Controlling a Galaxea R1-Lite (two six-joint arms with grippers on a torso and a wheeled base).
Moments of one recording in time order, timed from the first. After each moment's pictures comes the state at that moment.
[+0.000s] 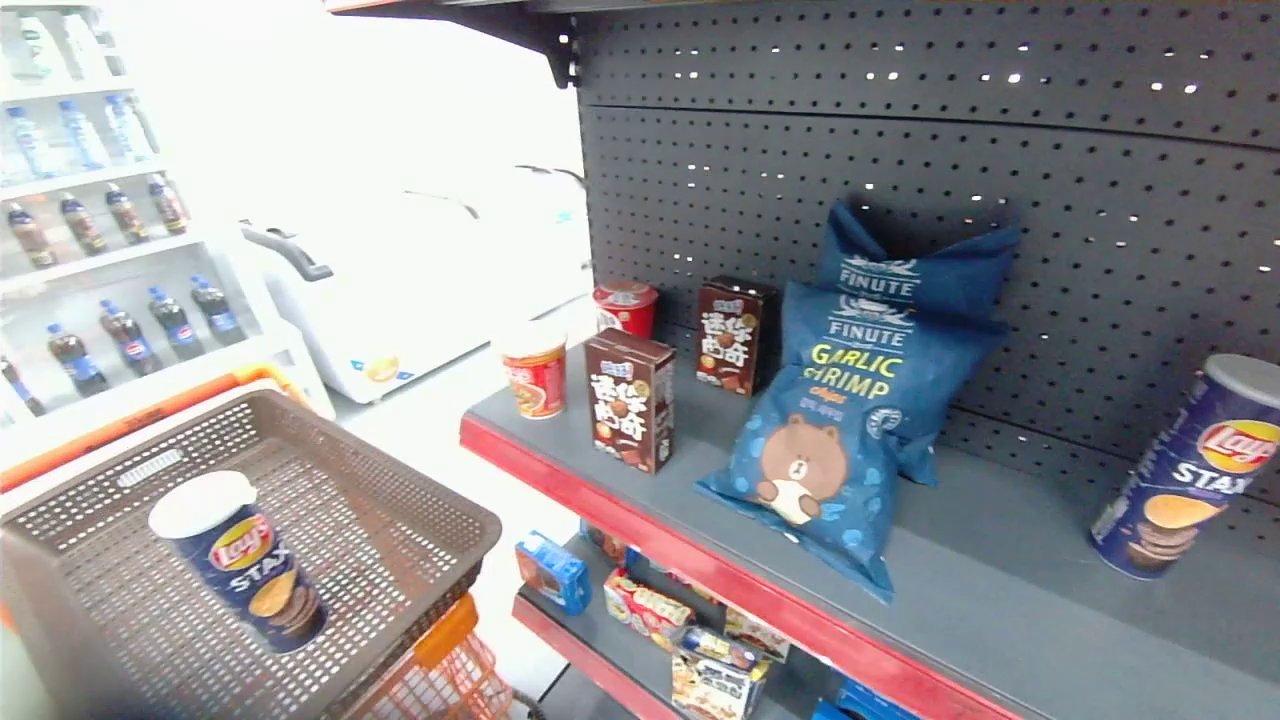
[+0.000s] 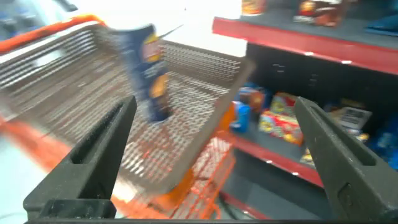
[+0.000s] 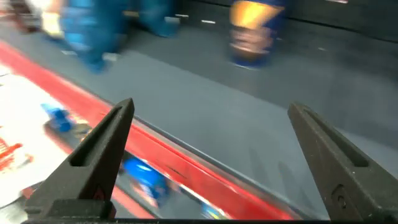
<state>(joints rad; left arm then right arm) 0.00 0.01 0.00 0.01 -0.01 0.01 0.00 0.00 0.00 0.00 0.01 0.00</state>
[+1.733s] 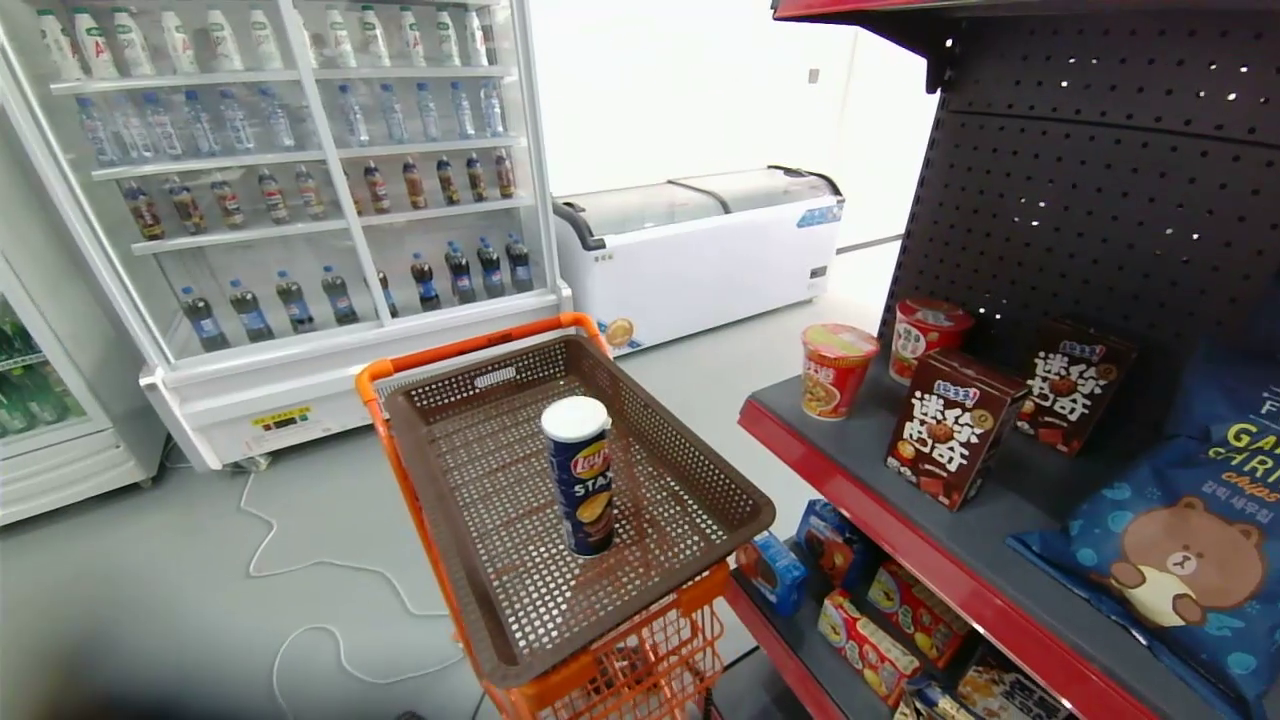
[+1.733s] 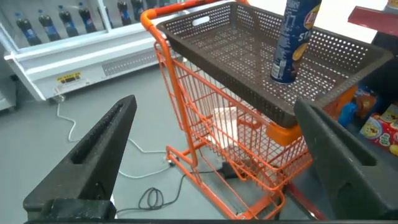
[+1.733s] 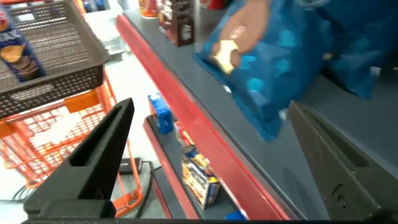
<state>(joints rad) 0.00 0.01 0.00 0.00 -0.01 0.01 0.00 0.00 0.00 0.00 0.01 0.00</state>
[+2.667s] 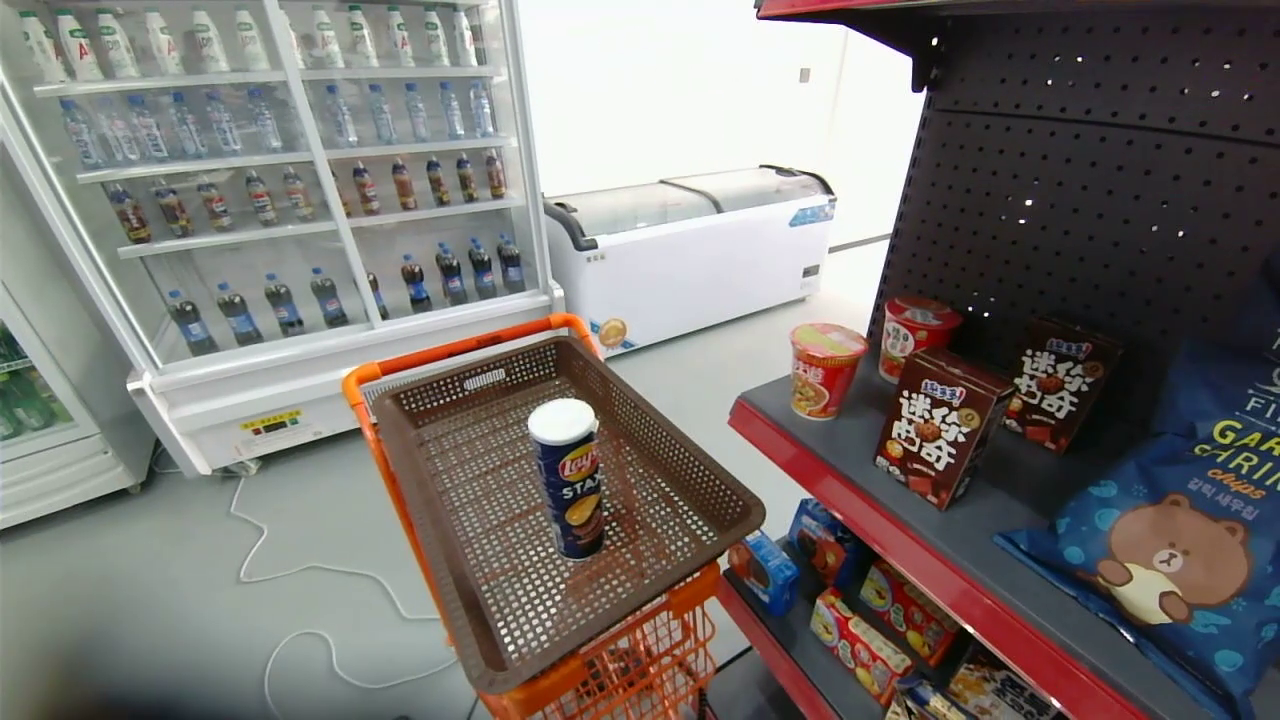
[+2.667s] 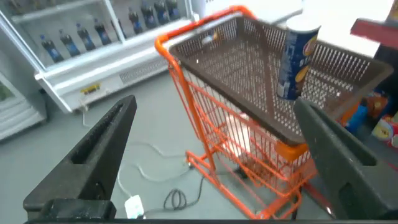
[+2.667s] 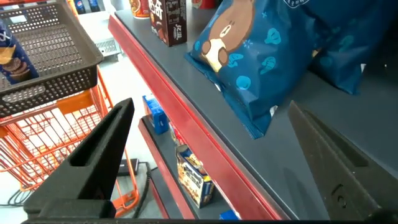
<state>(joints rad) 0.01 0.30 -0.43 0.20 0.01 0.11 0.00 0.00 0.00 0.00 0.01 0.00</state>
